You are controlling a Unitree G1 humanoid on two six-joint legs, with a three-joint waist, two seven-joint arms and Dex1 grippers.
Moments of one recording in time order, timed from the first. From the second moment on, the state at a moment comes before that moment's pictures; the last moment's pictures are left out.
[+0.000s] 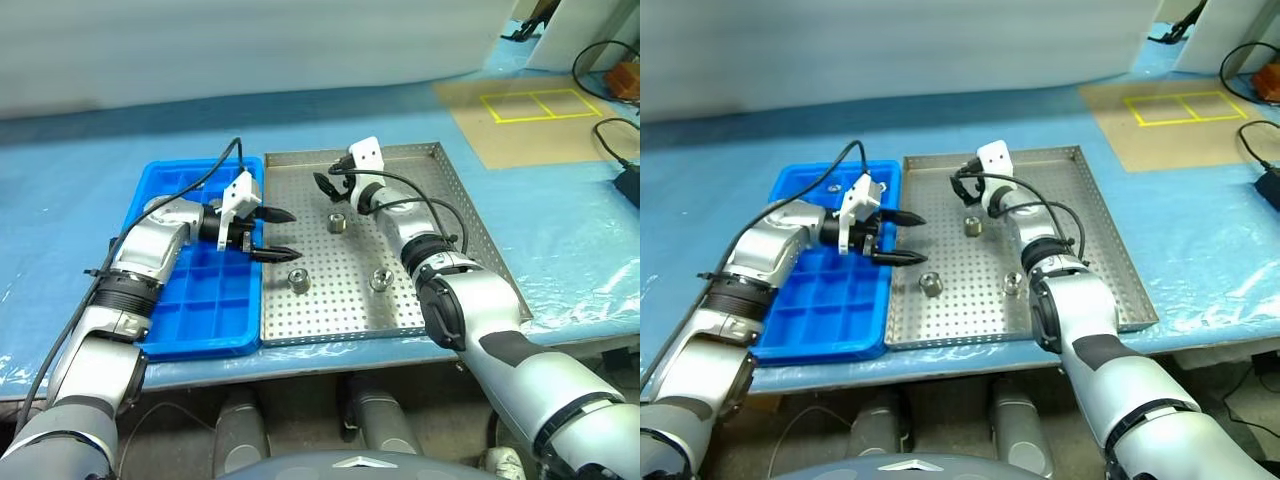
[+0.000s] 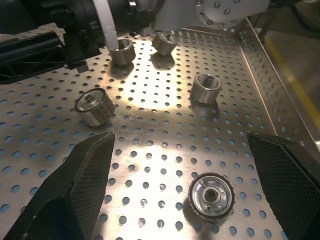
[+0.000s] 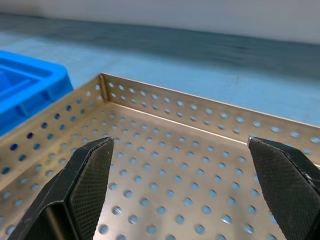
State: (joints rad) left arm -0.74 0.55 -0.21 0.39 -0.31 0.28 -1.40; right arm -1.14 -0.10 -0.14 1.33 -0.05 -0.20 0.40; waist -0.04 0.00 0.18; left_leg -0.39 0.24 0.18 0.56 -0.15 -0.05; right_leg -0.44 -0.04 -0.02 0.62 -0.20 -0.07
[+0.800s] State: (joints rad) left arm -0.96 0.55 -0.48 0.72 -0.04 -0.02 -1.61; right arm -0.07 -0.68 -0.62 -0.12 0.47 0.40 0.64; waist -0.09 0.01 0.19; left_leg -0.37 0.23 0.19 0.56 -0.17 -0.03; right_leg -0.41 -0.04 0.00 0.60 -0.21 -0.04
